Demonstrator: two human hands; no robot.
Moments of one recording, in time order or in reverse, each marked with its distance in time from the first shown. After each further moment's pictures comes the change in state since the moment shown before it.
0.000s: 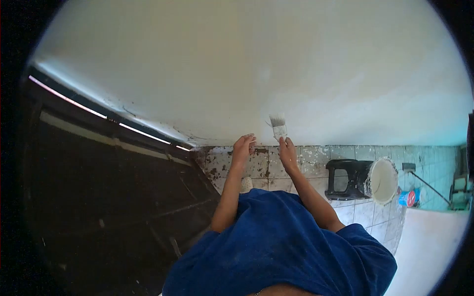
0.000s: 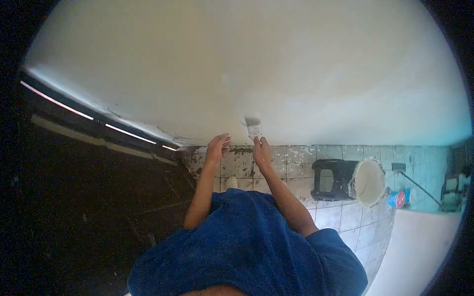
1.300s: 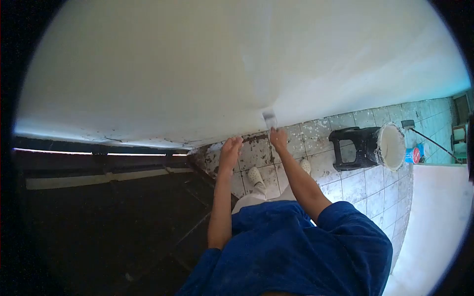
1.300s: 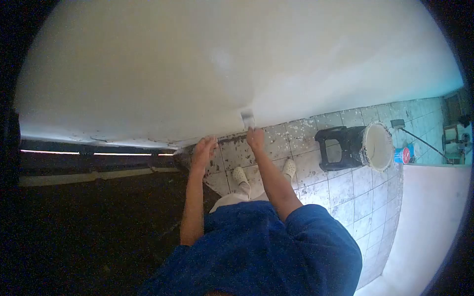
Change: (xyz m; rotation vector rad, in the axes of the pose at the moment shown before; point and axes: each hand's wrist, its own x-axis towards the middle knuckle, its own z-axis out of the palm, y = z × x) left_hand 0.025 0.016 -0.076 0.317 -0.140 -0.118; right_hand 0.056 0.085 0.095 -0.399 0.196 0.161
